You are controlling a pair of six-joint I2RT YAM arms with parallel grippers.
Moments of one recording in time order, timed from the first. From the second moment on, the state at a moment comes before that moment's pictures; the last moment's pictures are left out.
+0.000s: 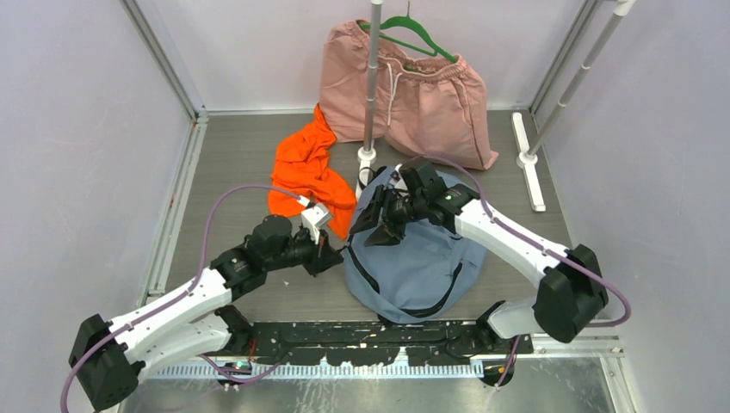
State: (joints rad) left arm -0.79 0.87 0.54 -0.12 0.32 -0.26; right arm 0.64 1.35 1.06 -0.49 -0.59 1.12
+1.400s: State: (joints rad) left arm -0.86 0.87 0.52 -0.08 0.31 -0.20; right arm 0.72 1.52 0.91 -0.22 -0.74 1.38
